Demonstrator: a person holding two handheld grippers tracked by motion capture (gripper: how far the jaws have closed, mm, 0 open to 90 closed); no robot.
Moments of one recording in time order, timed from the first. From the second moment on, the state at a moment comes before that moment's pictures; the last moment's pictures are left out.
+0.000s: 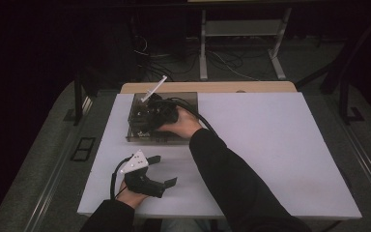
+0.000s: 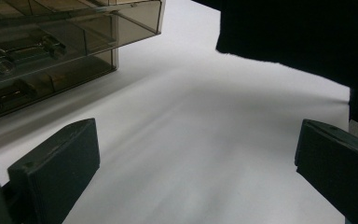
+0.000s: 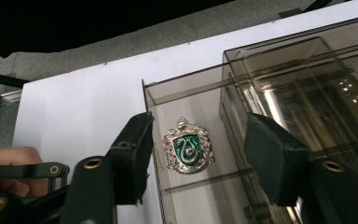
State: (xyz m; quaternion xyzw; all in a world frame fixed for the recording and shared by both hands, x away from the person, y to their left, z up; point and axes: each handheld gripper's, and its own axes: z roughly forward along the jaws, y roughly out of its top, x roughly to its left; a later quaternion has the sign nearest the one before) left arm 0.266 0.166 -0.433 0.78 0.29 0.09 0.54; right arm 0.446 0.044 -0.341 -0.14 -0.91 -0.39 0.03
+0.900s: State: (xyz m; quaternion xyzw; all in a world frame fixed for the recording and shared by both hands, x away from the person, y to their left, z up) left arm 0.265 0.164 -0.434 0.78 0.30 0.09 0.54; right arm 0.424 -0.033 -0.320 -0.20 -0.89 -0.41 0.00
